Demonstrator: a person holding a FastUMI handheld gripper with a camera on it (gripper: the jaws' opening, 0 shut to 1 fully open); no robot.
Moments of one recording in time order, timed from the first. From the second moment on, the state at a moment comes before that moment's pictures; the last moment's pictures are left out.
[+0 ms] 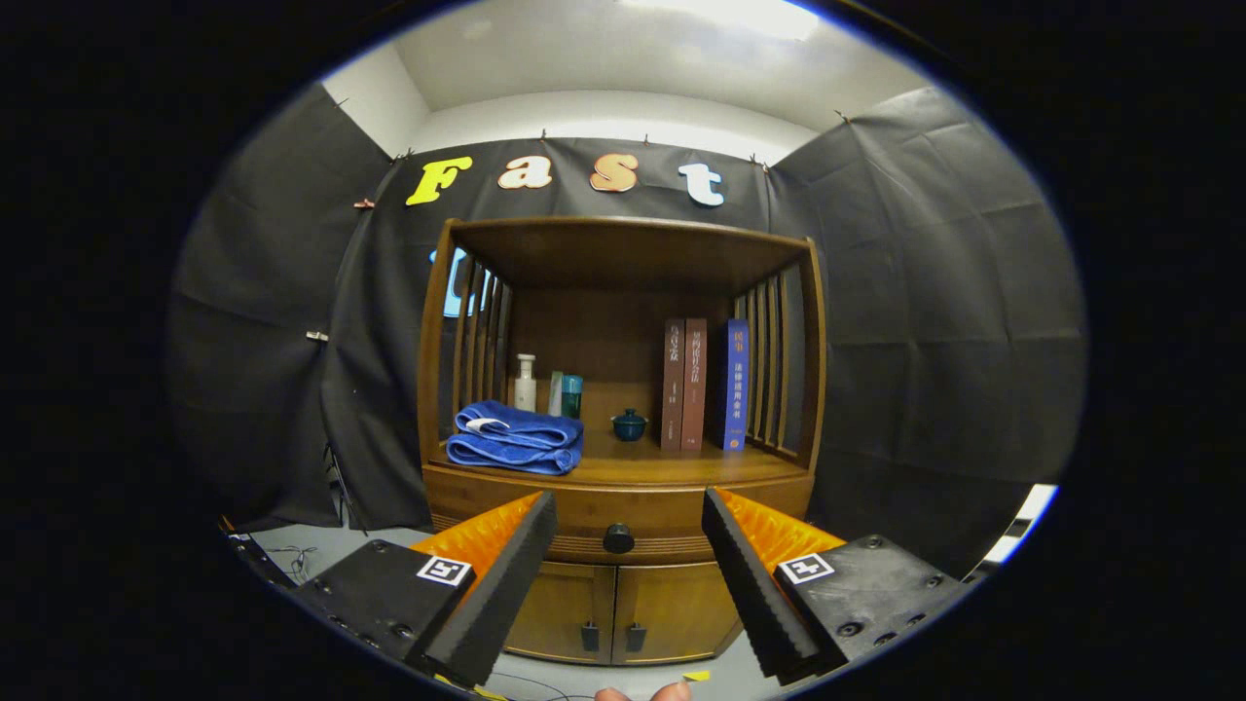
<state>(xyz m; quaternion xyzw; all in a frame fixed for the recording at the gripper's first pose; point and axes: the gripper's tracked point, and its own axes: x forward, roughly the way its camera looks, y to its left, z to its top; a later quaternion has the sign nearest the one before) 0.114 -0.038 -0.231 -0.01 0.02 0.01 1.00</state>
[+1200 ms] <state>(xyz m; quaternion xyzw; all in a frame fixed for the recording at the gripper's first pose) 0.282 -0.032 -0.398 -0.04 0.12 0.02 0.99</state>
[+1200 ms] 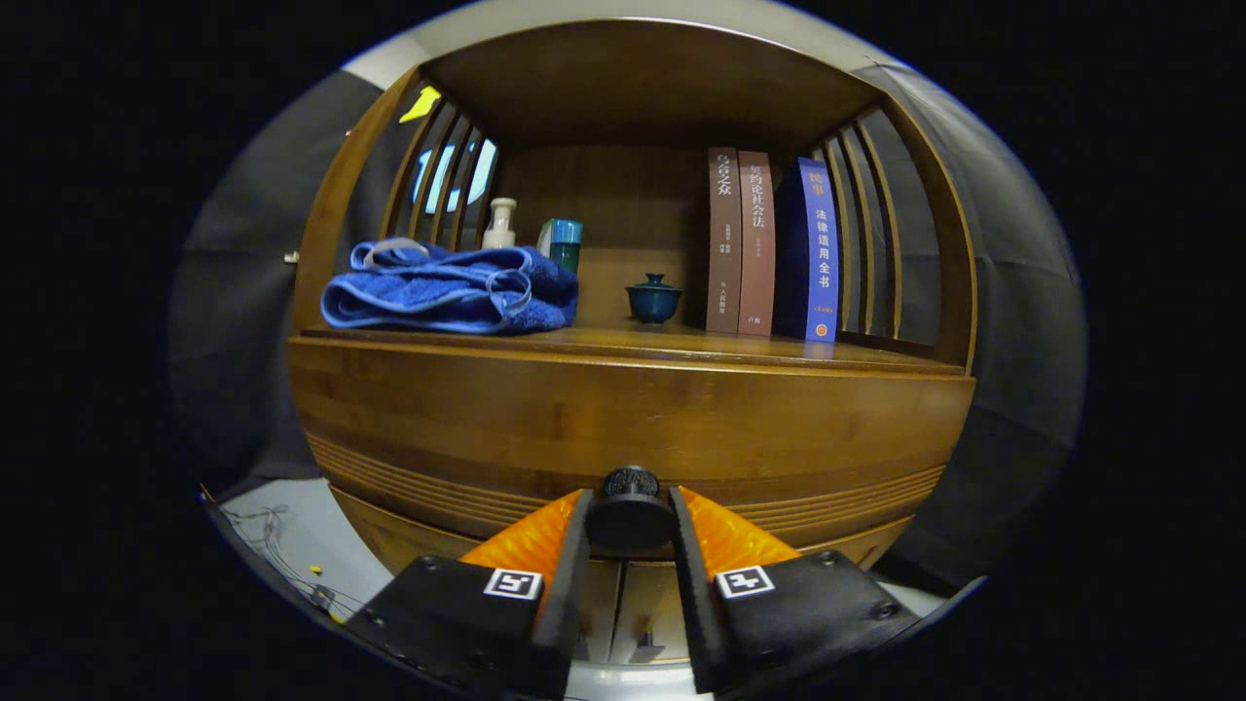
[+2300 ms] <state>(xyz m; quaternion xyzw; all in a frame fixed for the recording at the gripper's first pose) 0.104 -0.035 -0.375 -0.01 0.15 0.01 0.99</state>
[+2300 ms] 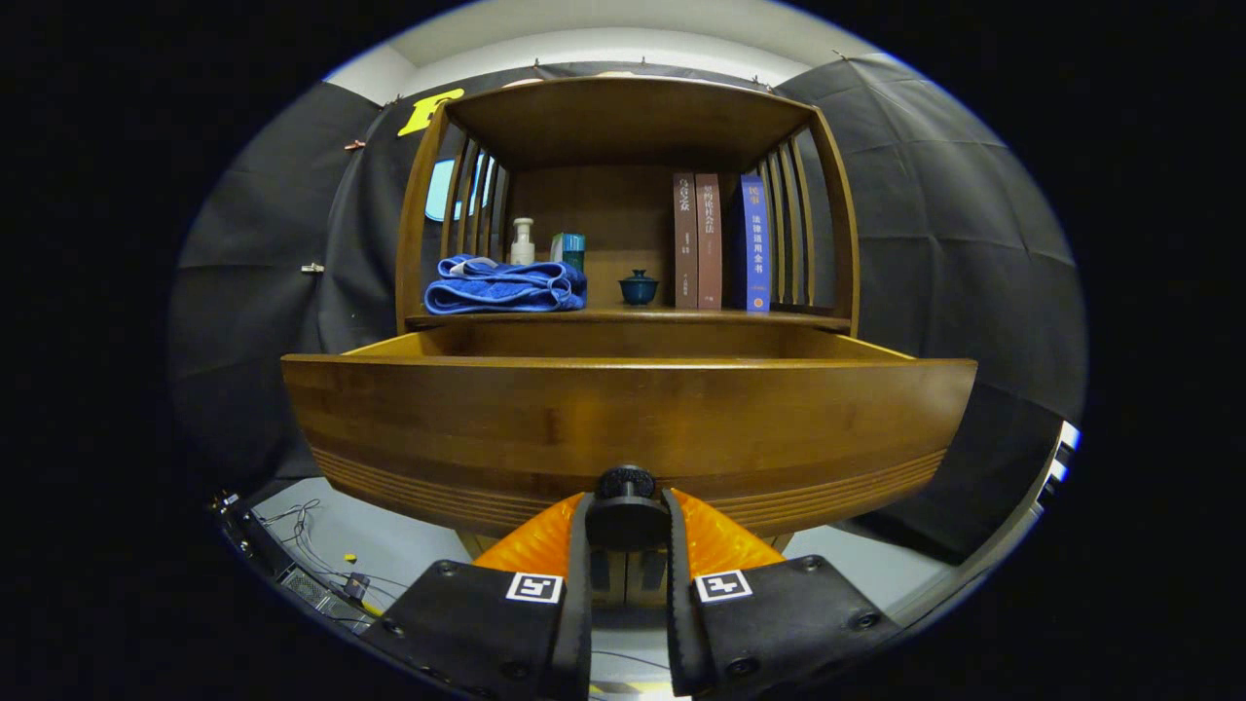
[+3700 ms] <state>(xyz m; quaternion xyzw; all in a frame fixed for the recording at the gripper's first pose) 0.073 -0.031 -0.233 0.00 0.17 0.06 0.98</state>
